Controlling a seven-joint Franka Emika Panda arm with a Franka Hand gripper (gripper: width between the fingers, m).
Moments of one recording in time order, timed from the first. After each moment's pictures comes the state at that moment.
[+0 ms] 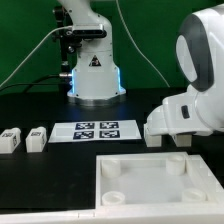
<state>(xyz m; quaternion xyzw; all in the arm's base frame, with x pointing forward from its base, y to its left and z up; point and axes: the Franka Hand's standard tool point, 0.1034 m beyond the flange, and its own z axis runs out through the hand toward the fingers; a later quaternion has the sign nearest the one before) 0.401 0.187 0.024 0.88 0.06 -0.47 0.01</state>
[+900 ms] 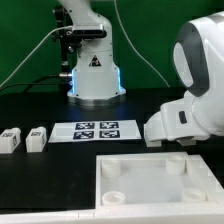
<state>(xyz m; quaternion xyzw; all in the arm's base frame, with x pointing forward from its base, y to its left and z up) 0.394 0.183 0.010 0.89 0.06 -0.45 0.00</state>
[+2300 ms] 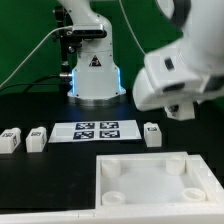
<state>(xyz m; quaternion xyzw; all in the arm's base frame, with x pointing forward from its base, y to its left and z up) 0.453 0.150 0.101 0.93 0.08 -0.35 -0.03</state>
